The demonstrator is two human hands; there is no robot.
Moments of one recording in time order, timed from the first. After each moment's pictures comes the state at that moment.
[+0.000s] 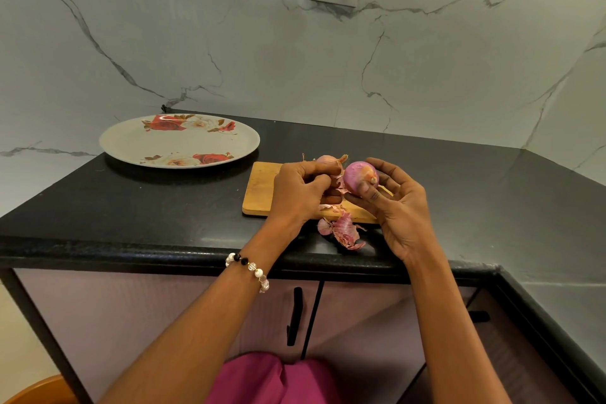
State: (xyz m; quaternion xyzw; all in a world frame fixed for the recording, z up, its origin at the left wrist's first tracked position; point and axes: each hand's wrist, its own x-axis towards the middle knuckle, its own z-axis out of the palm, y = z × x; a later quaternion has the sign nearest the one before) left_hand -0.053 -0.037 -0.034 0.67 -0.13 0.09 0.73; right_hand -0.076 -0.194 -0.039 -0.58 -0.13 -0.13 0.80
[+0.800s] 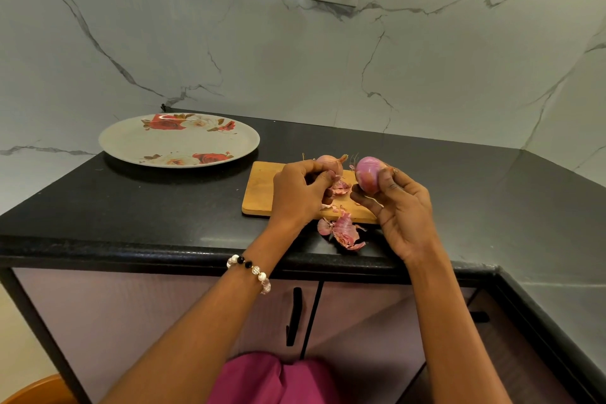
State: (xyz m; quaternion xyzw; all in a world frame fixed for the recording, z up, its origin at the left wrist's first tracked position) left_hand -0.048 -0.038 -0.037 0.75 -0.13 0.20 0.62; right_hand -0.075 -0.196 -0.036 -0.52 -0.09 -0.12 0.84
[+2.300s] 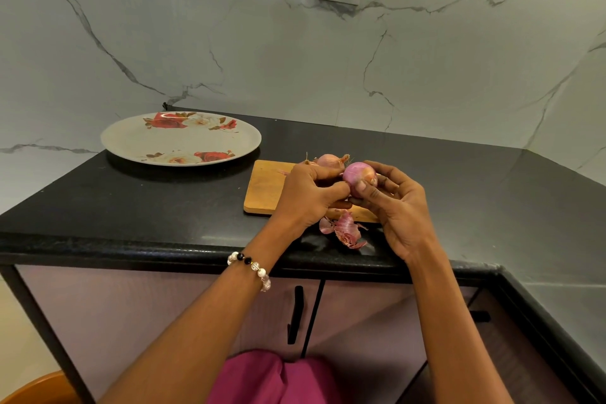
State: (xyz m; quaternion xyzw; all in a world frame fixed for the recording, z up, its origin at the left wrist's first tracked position) left_hand -0.048 -0.038 -0.039 0.70 -0.21 0.10 0.67; right_hand -0.076 -0.194 -0.039 -0.60 -0.12 -0.12 0.78
